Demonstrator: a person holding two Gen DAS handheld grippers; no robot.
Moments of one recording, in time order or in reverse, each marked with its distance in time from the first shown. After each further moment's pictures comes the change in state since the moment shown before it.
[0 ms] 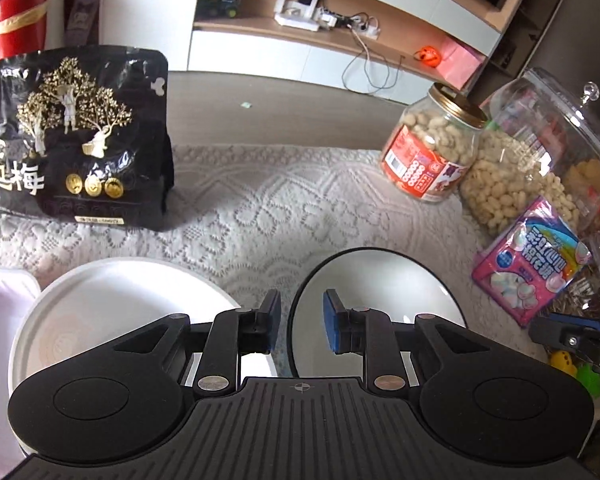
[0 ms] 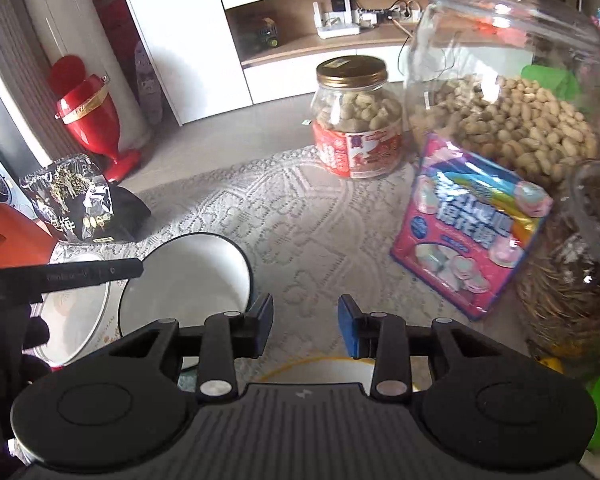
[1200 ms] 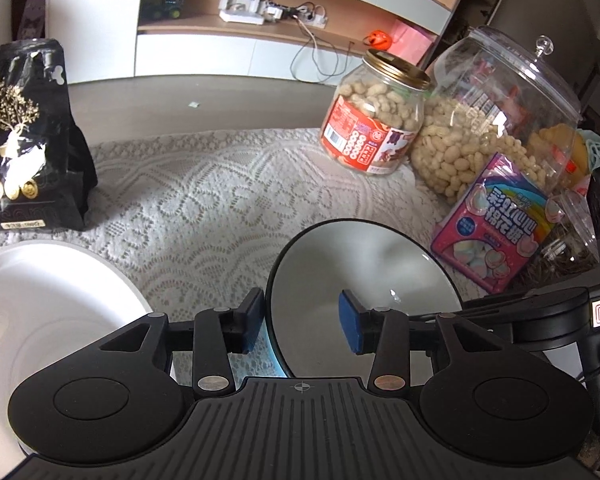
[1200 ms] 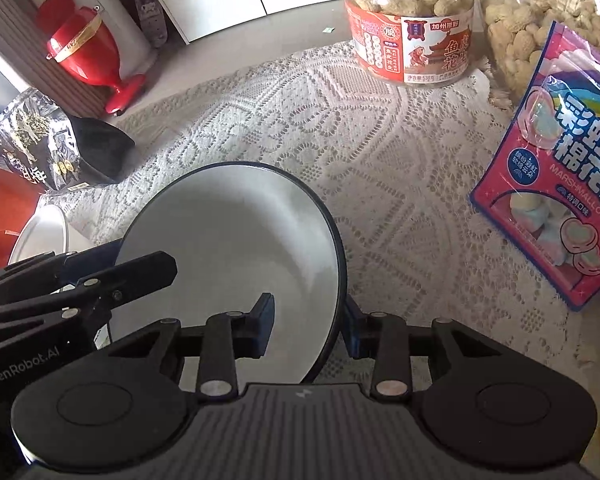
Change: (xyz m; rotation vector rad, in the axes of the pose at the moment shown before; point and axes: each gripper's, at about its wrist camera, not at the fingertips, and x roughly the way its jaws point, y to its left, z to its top) left arm 0.024 -0.035 -0.017 0.090 0.007 -0.115; right arm 0.102 0.007 0.007 0.009 0.267 0.068
